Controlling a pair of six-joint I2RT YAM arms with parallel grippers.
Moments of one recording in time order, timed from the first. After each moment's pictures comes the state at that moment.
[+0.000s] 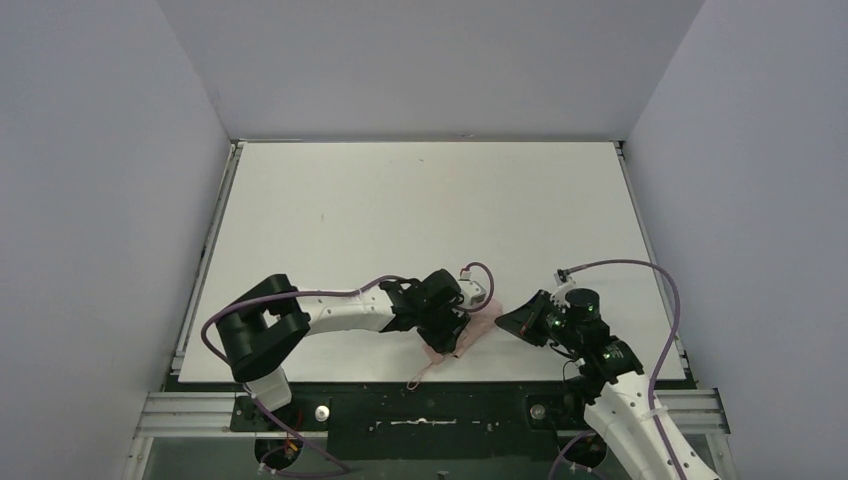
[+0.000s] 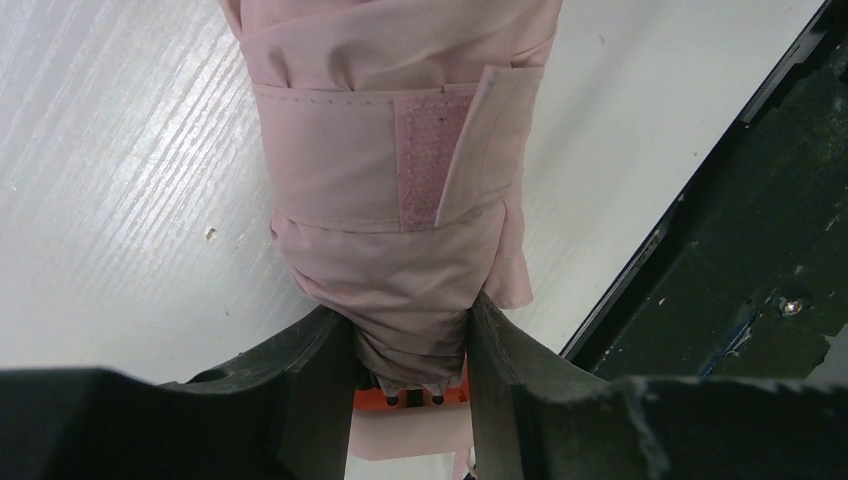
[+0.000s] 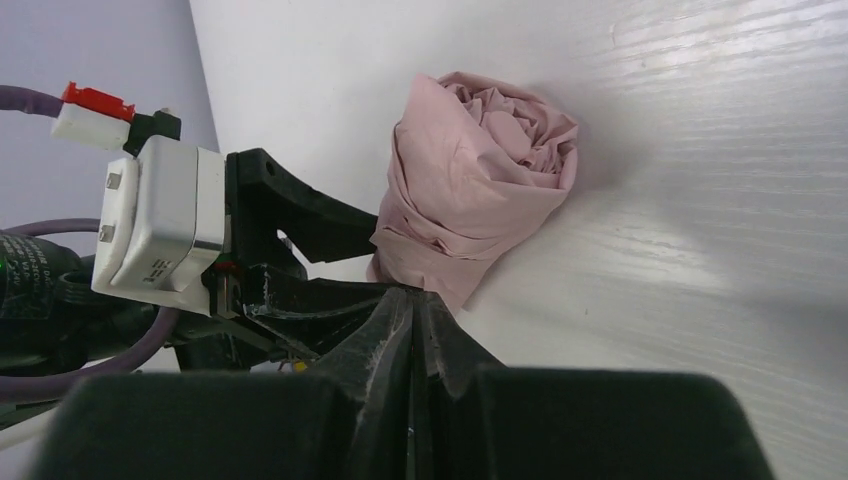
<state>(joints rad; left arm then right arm) -1.09 1.71 0.95 -0.25 0.16 -0.26 0.29 0.49 0.27 -0.43 -0.44 0.93</state>
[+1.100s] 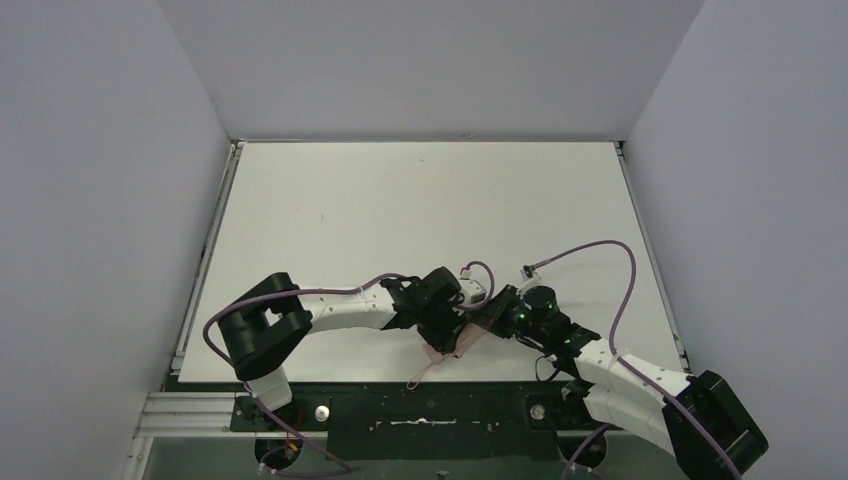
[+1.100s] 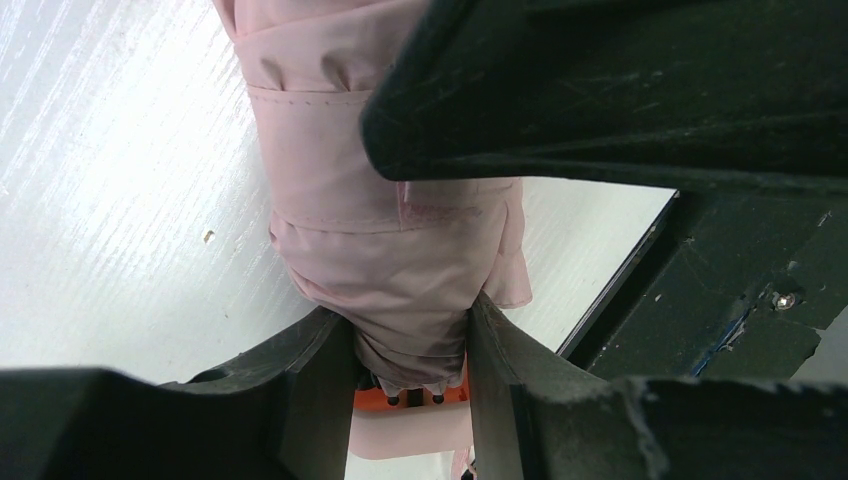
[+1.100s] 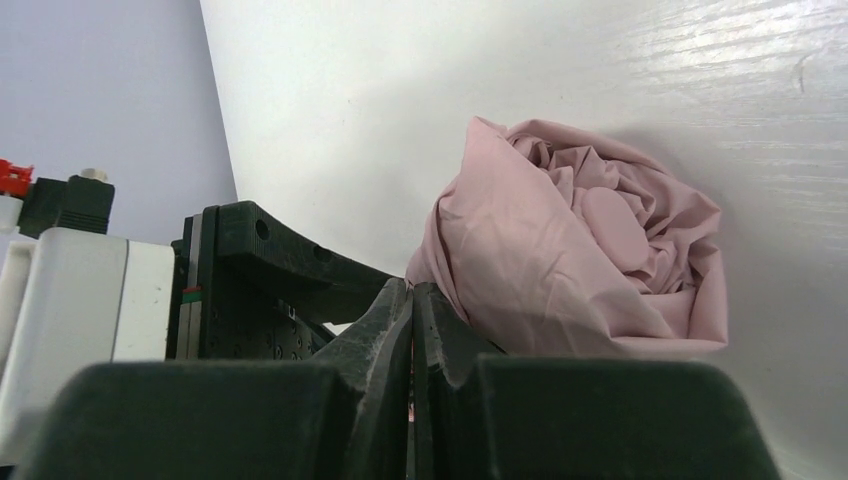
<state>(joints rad) -1.08 1.73 0.97 -0.27 0.19 -0.25 0.59 0.94 0.16 0.25 -0.22 1.15</state>
